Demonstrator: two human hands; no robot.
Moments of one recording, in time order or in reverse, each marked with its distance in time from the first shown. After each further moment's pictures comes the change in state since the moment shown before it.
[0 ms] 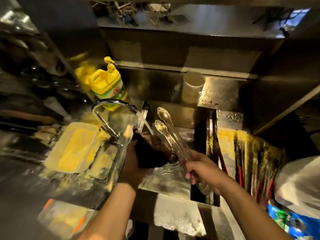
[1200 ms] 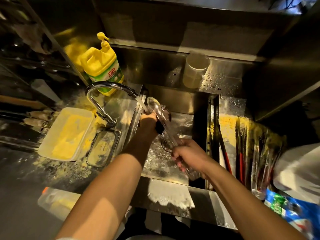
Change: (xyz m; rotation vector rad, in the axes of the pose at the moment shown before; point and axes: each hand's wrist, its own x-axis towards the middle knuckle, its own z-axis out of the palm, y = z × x) left_hand 0.077 0.005 0.051 0.616 0.453 -0.074; right_hand 0.014 -0.023 0.042 -0.157 0.050 0.066
